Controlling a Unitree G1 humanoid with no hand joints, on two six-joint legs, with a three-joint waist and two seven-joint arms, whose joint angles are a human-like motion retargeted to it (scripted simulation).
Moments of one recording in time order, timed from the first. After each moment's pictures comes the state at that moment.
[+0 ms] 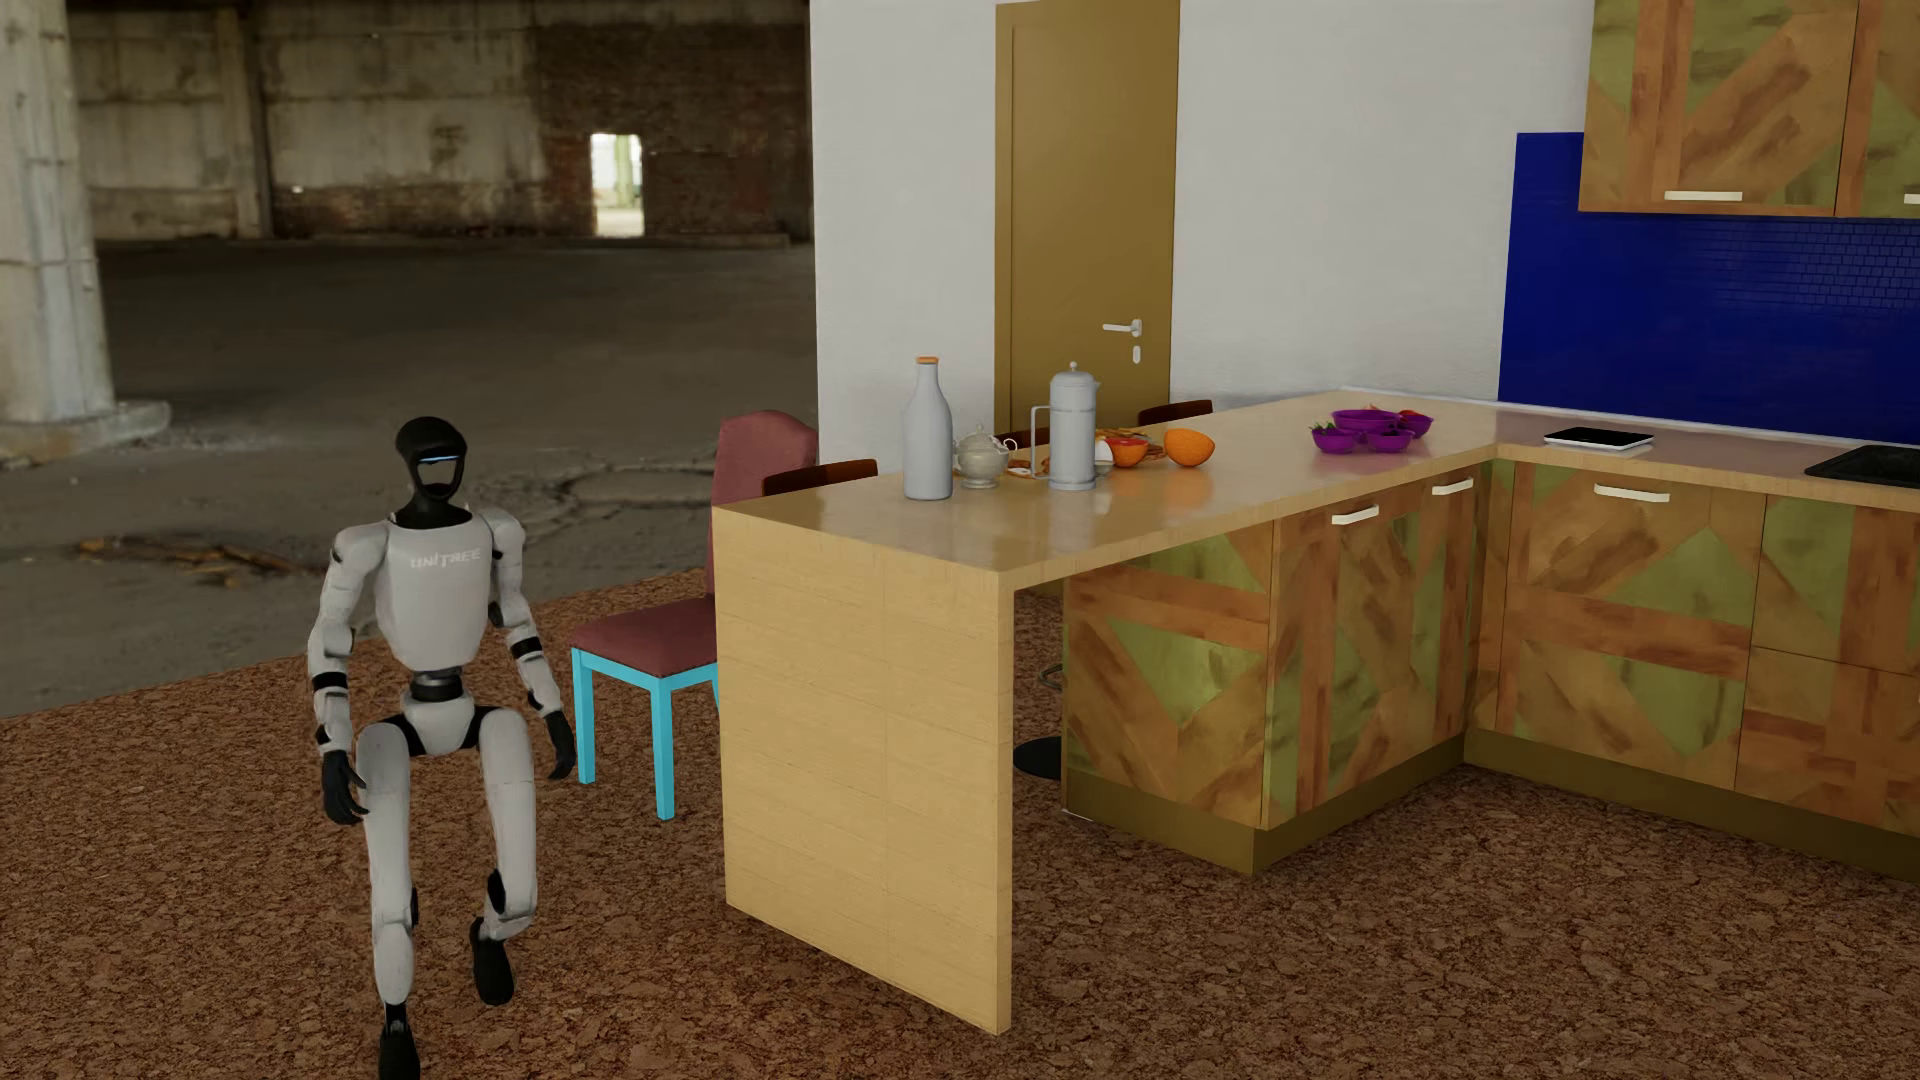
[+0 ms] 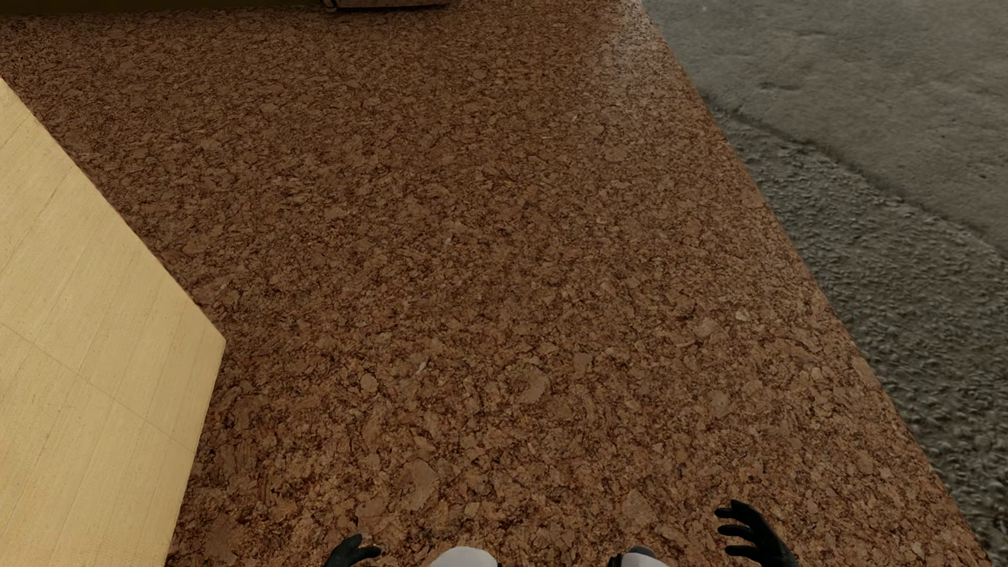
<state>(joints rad) -0.51 -0.65 0.19 -0.04 -0.09 0.01 0.03 -0.08 0.06 1.36 0.91 0.20 0.15 -0.33 -0.27 0.15 -0.28 0.08 -0.02 -0.08 0.03 0.66 0.69 -0.07 -0.04 0.11 -0.05 0.04 -0.09</state>
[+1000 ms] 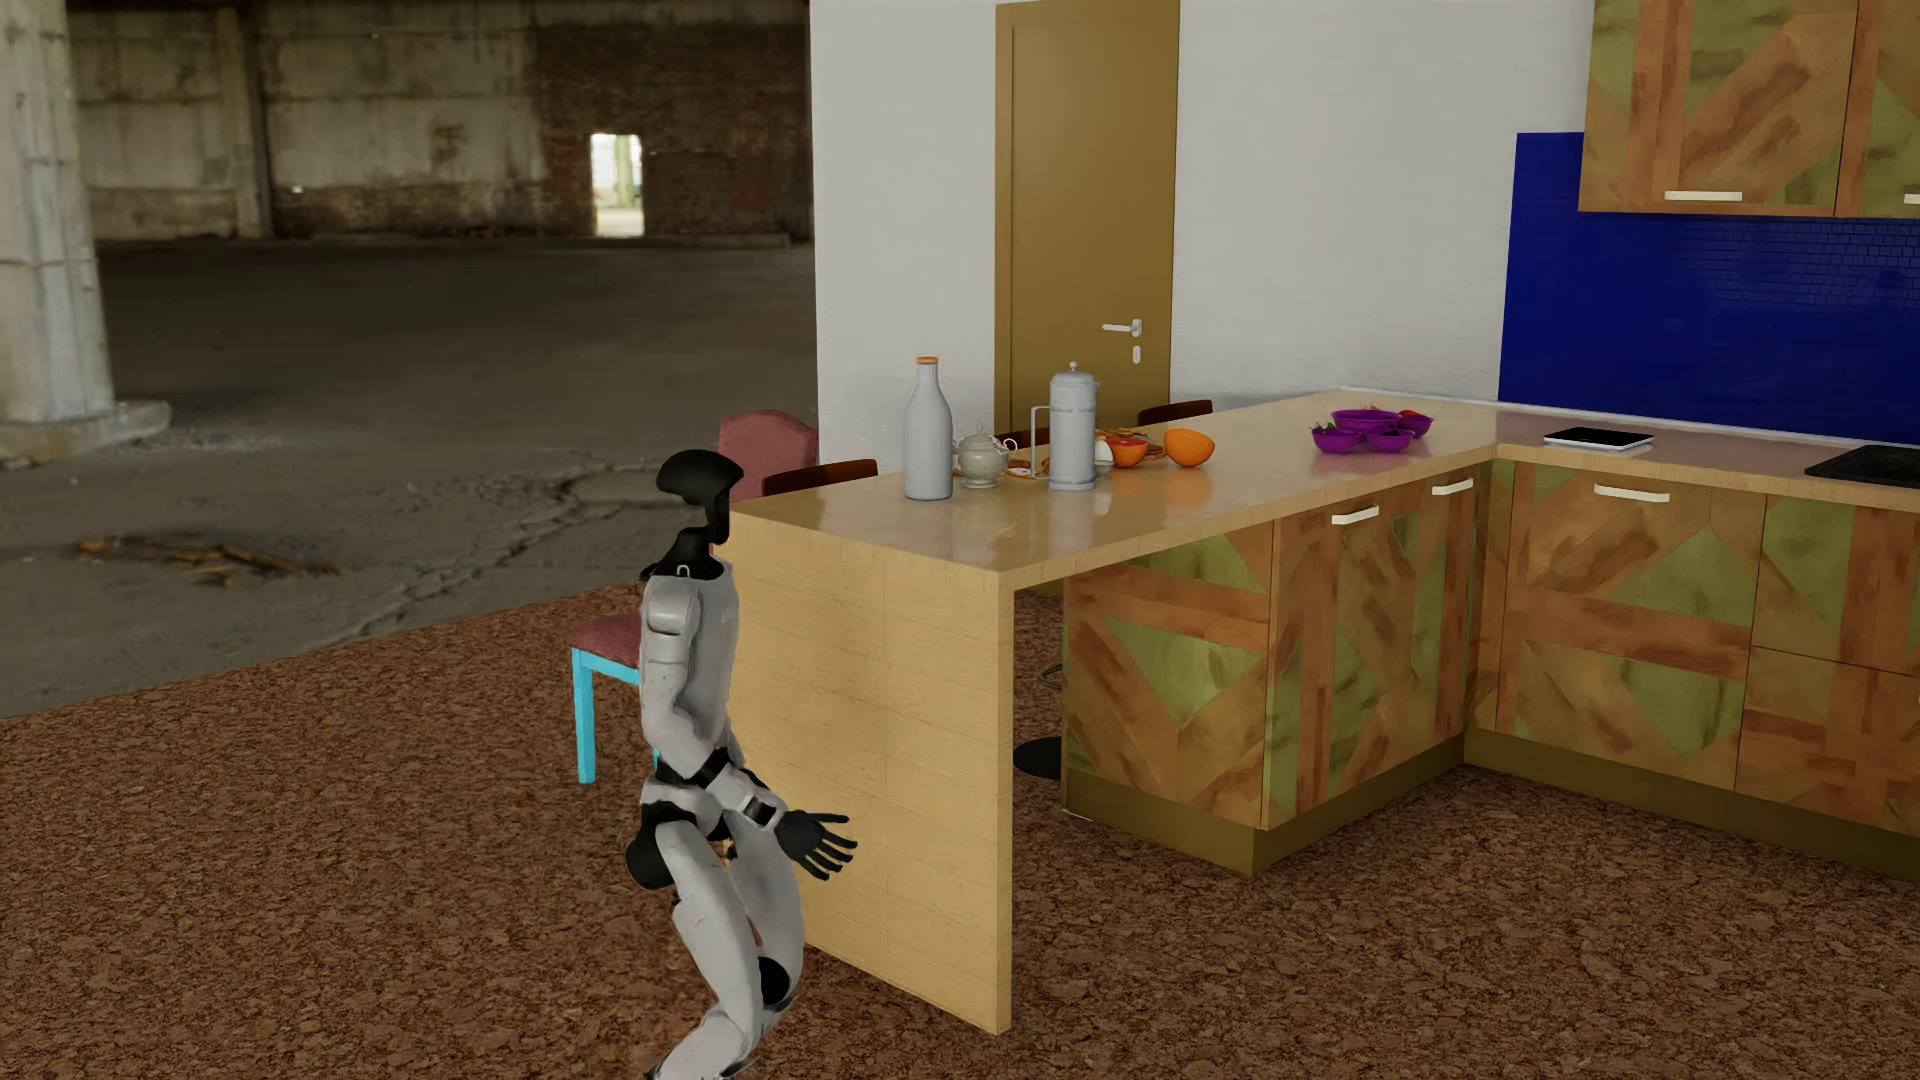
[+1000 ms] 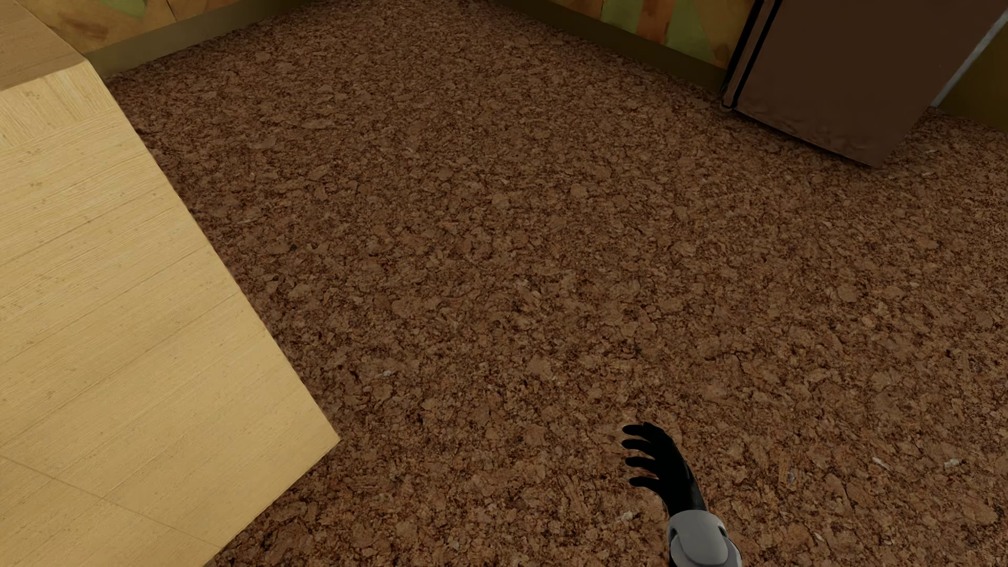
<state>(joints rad) -0.40 -0.50 0.22 0.01 -0.07 0.02 0.03 0.02 0.02 0.94 1.27 0.31 0.02 -0.59 -0.30 0.22 -0.10 0.07 0.20 -0.10 0.13 0.76 0.61 -0.05 0.01 0.10 -0.11 -0.03 -0.13</state>
